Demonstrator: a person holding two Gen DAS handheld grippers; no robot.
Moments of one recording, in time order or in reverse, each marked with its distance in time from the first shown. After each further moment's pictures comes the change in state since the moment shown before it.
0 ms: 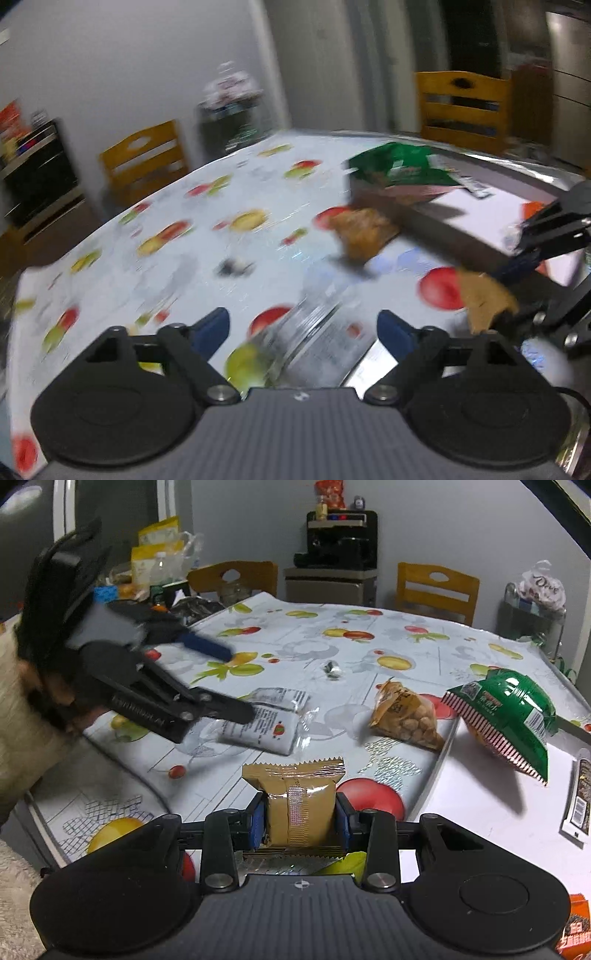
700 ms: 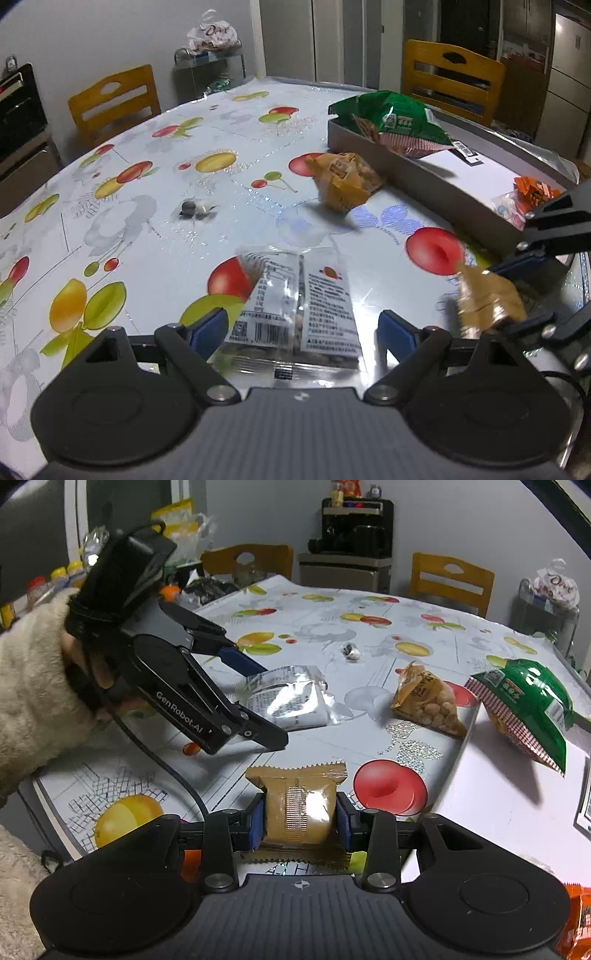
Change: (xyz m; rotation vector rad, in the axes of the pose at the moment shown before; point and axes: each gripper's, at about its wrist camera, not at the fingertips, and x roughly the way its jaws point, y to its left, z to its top) left arm 0.033 0.003 -0.016 -0.097 0.147 -0.091; right arm 0.011 0.015 -0.005 -0.056 0.060 0.006
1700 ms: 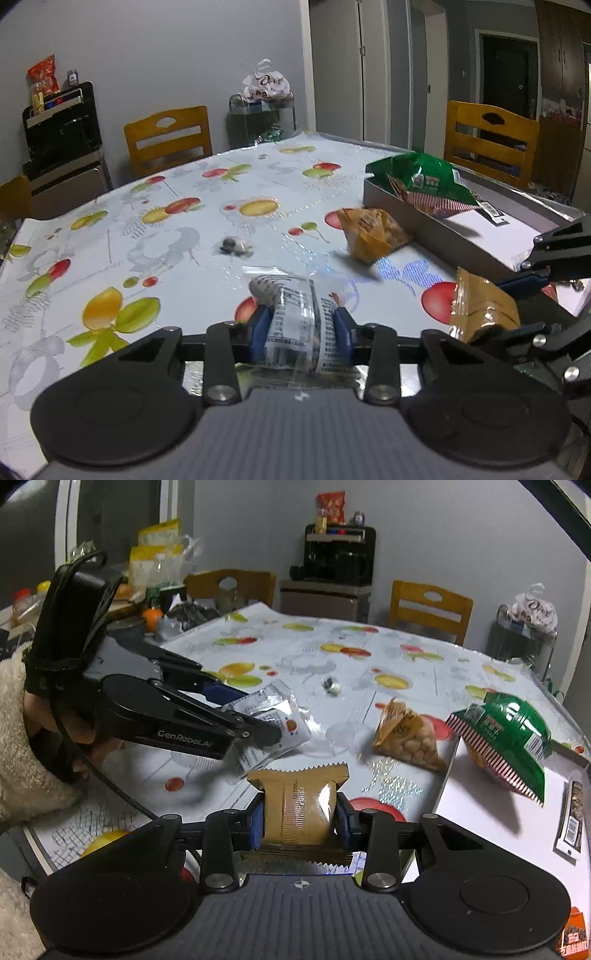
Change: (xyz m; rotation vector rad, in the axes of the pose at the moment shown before) left arm -0.021 -0.005 -0.010 -0.111 -0.196 0.135; right arm -0.009 0.001 0.008 0.016 -0.117 -0.075
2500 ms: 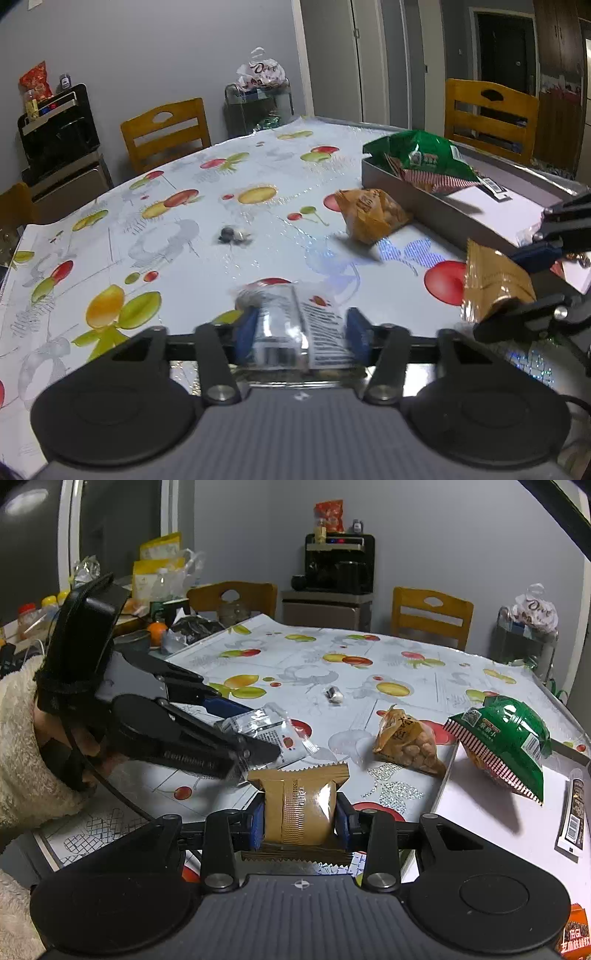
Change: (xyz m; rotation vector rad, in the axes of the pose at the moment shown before) left arm 0.006 -0.010 -0.003 0.054 0.058 0.018; right arm -0.007 -0.005 -0.001 0.024 -0.020 0.025
